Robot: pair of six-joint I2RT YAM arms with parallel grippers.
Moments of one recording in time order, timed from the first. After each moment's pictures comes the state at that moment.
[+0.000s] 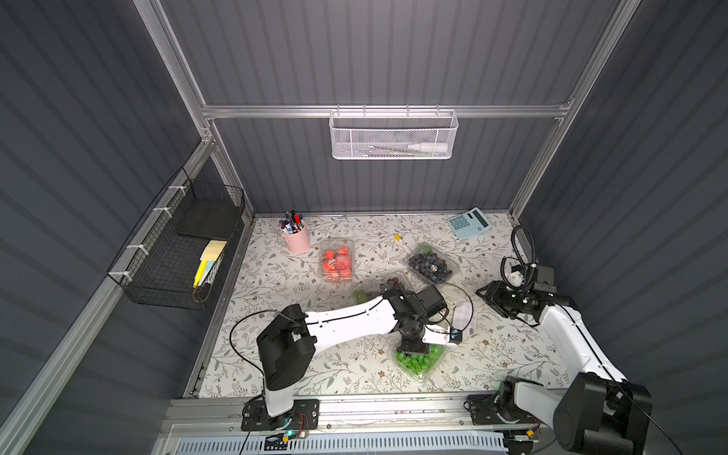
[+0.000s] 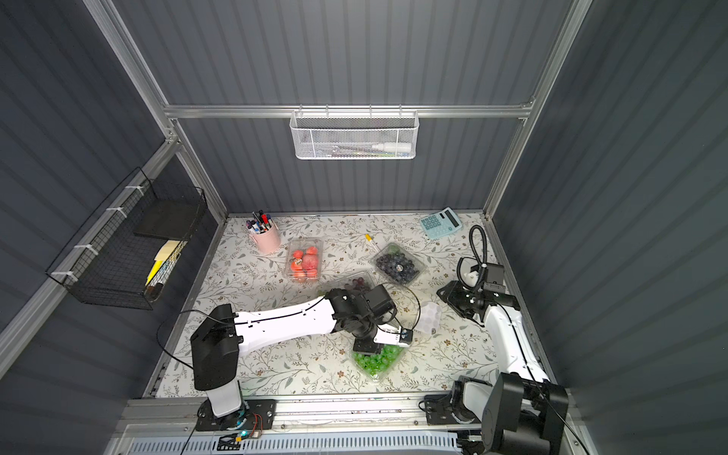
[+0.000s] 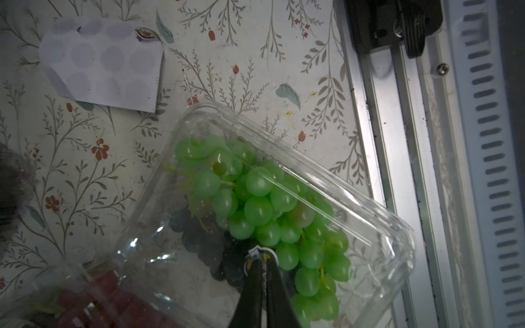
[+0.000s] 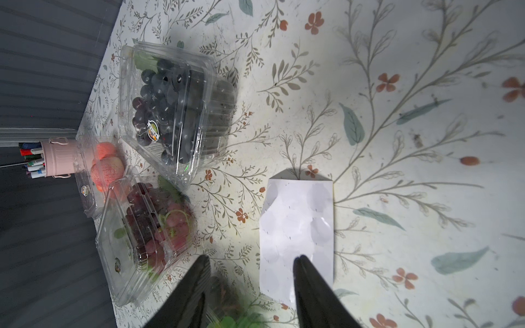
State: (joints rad) left arm -1.17 1.84 1.44 -0.83 0.21 0.64; right arm -0.23 1.14 0.73 -0.62 -0.50 0.44
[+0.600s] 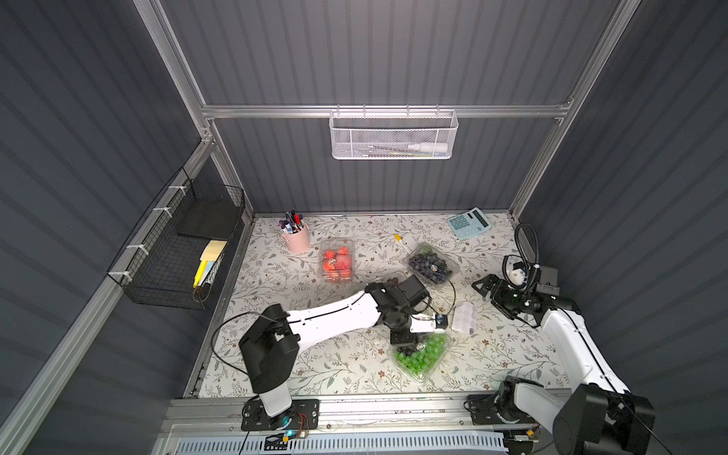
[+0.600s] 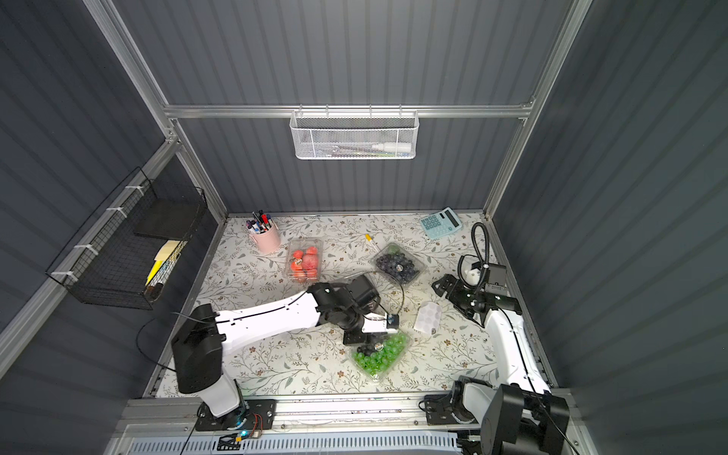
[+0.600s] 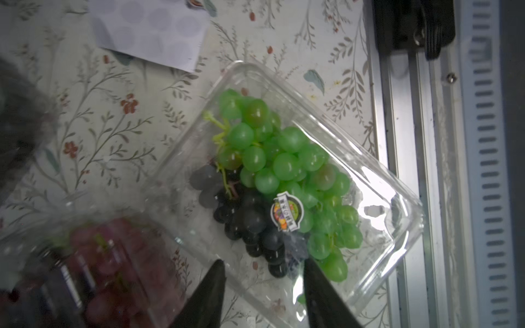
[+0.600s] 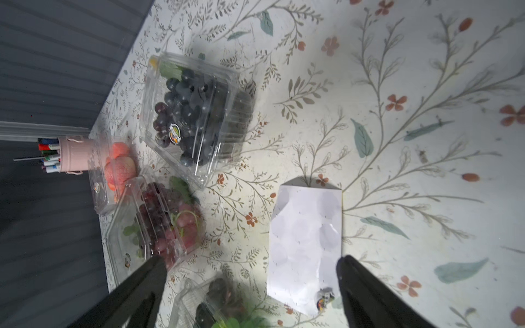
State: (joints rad) left arm -1.03 1.66 1.31 -0.75 0.26 0.53; right arm -0.23 1.08 0.73 -0.58 -0.50 0.44
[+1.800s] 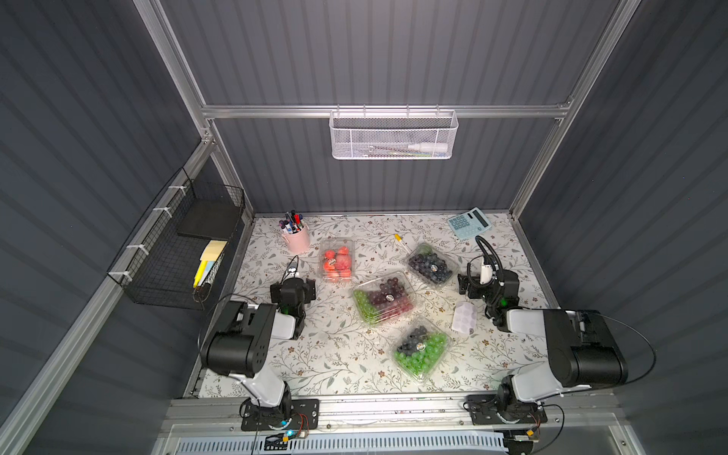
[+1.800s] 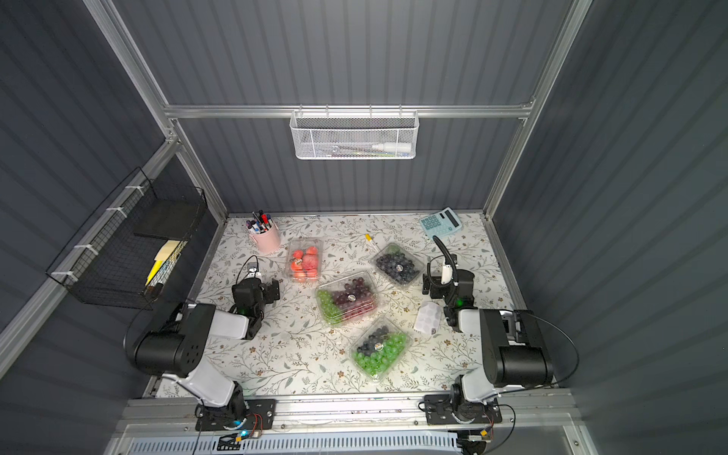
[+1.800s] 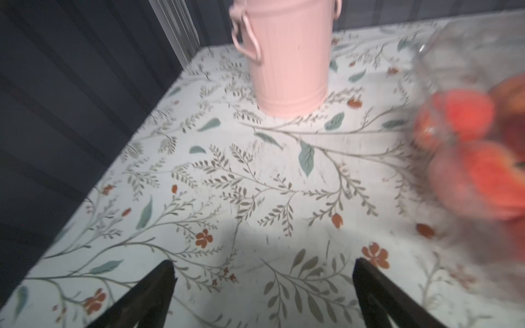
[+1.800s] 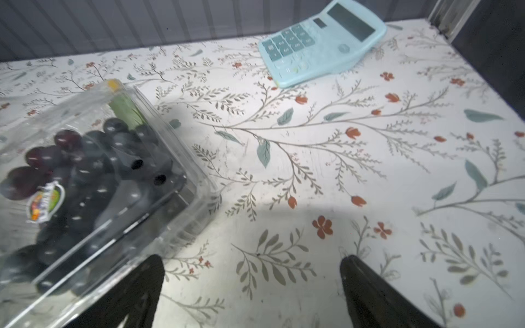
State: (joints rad) left arm -0.13 1.70 0.43 0.76 -0.34 0.01; right arm -0.02 1.53 0.43 0.60 -0.13 0.03
